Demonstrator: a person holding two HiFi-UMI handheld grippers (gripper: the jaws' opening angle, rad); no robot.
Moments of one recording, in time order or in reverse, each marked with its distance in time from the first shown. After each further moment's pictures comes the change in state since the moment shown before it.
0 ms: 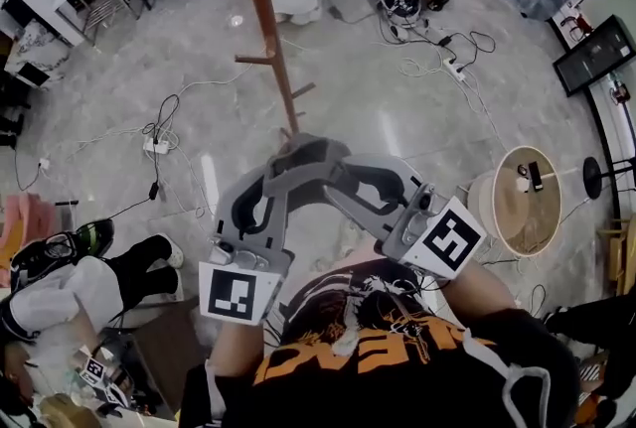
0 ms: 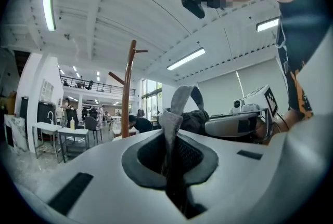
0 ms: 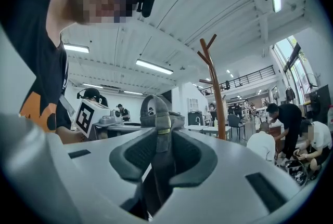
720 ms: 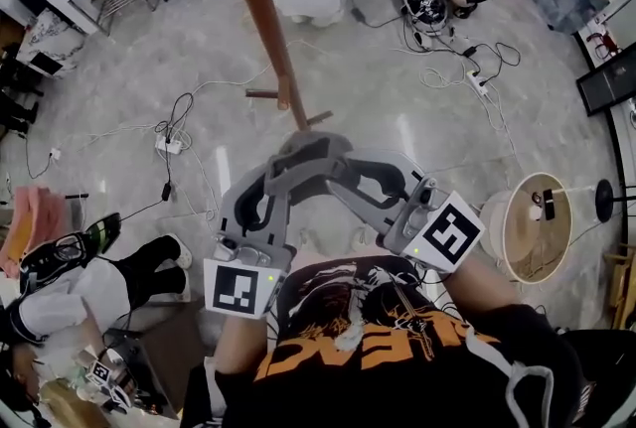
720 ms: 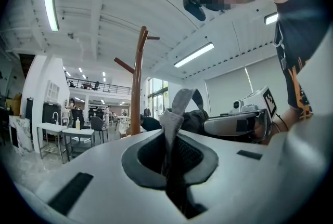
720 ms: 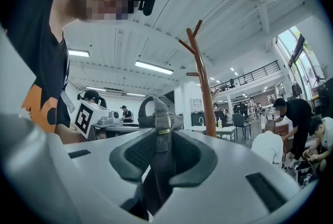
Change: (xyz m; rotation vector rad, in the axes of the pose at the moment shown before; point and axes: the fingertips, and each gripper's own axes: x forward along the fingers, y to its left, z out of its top) left arm 0.100 0.066 -0.015 0.009 -0.004 0.074; right arm 0.050 -0.115 -0.017 0.013 -0.015 0.066
